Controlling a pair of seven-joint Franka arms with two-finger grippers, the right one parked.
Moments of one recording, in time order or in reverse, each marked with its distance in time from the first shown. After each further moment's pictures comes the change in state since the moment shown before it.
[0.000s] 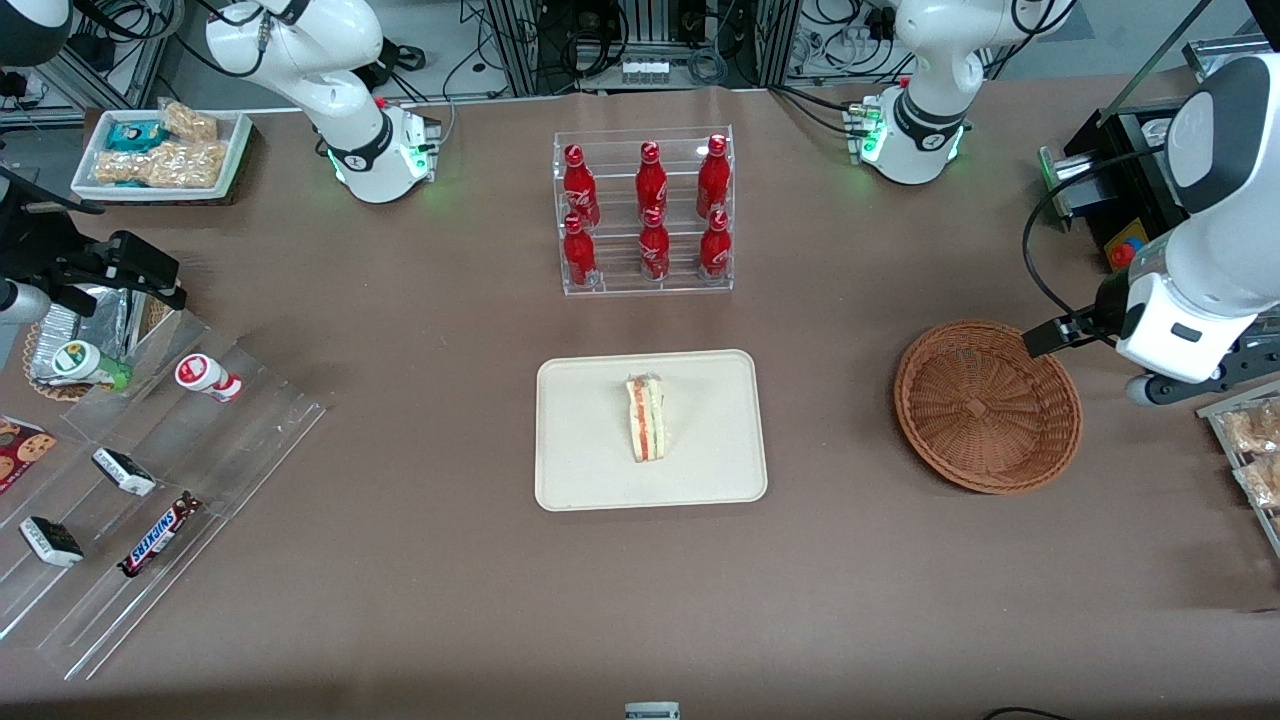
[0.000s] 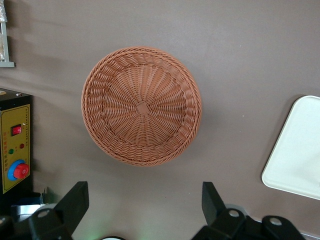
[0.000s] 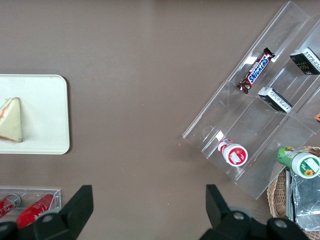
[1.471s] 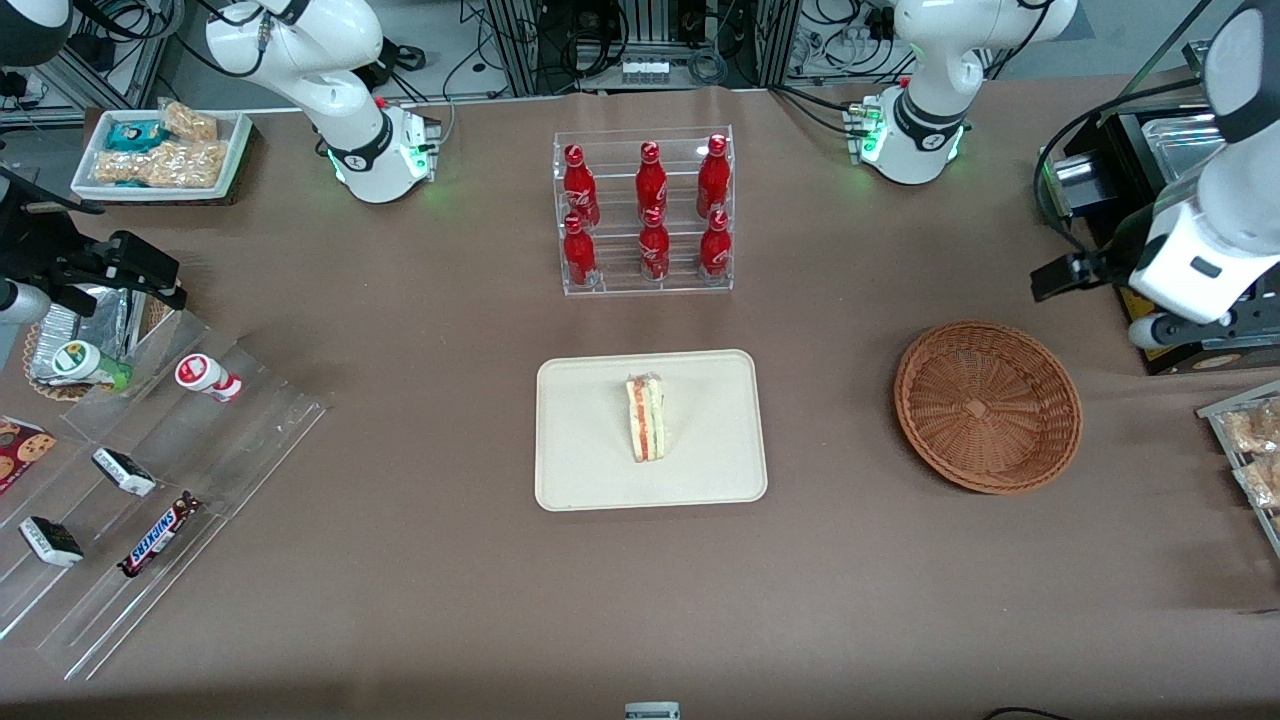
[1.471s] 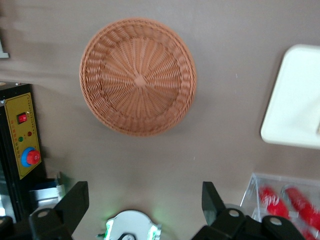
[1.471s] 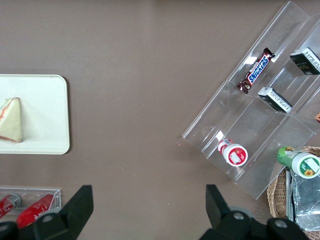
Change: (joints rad) arm -0.176 -0.101 0.223 0.001 -0.085 -0.169 0.212
